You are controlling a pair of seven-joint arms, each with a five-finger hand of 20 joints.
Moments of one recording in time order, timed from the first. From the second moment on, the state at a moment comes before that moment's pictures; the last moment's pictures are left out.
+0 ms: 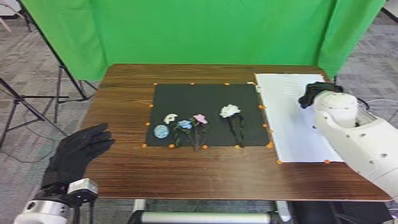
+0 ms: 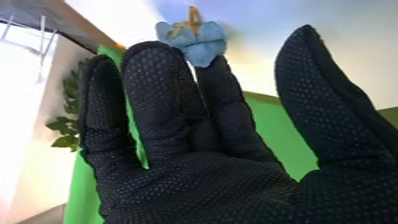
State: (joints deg) left arm 143.6 -42.9 -99.0 -127.0 33.7 18.0 24.0; right arm -58.9 -45.4 52.3 -79.4 -130.2 -25.5 33.8
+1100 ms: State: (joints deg) left arm 142.8 -43.6 -99.1 -127.0 34.0 17.6 22.6; right arm -59.6 -43.7 49.3 -81.5 -126.5 -16.1 37.5
